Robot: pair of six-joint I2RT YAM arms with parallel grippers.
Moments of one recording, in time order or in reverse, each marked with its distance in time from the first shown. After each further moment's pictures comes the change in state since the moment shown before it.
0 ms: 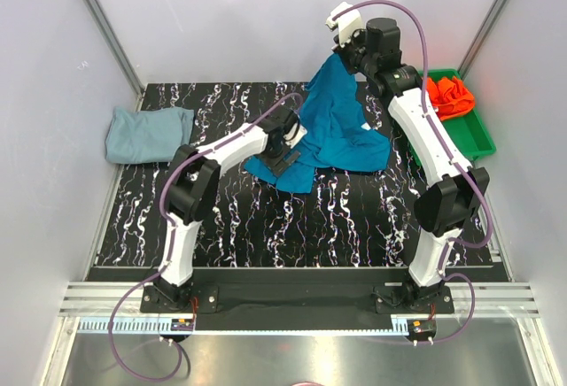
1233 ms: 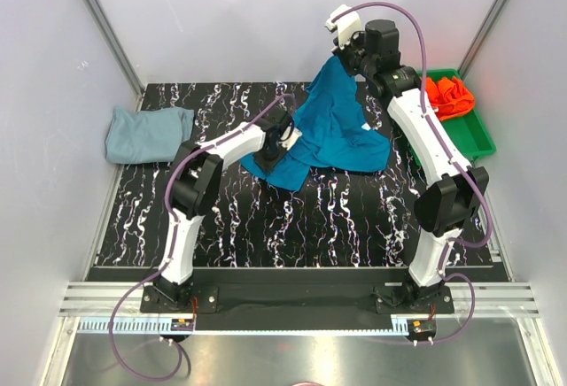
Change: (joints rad) left arm 0.038 0.064 0.011 -0.018 0.103 -0.034; right arm 0.000 0.000 -0.015 0.000 0.001 -0.001
